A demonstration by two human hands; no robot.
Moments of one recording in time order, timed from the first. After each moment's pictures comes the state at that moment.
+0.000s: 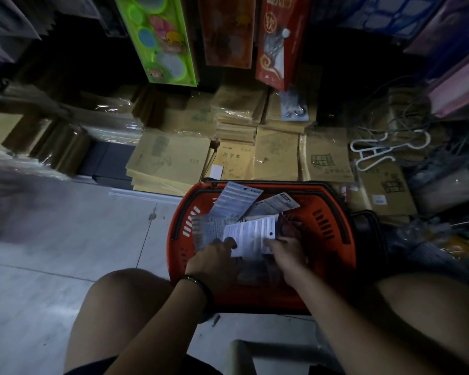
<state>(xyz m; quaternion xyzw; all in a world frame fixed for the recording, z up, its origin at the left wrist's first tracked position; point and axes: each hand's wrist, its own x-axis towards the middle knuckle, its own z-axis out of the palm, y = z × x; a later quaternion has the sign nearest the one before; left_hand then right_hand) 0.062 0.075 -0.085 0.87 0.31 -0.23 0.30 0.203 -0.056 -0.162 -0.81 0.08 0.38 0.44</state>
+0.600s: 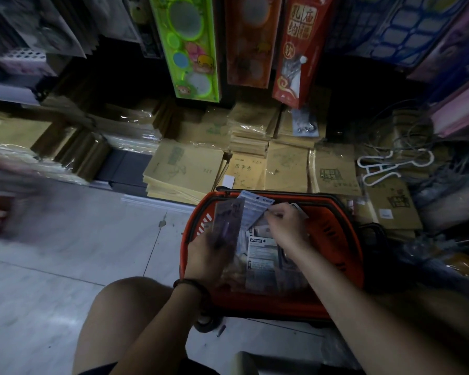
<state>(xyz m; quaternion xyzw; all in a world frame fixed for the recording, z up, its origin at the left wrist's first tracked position) 0.035 0.096 -0.068 0.76 0.44 0.06 0.48 0.219 0.006 -0.082 -0.86 -0.09 0.28 0.41</state>
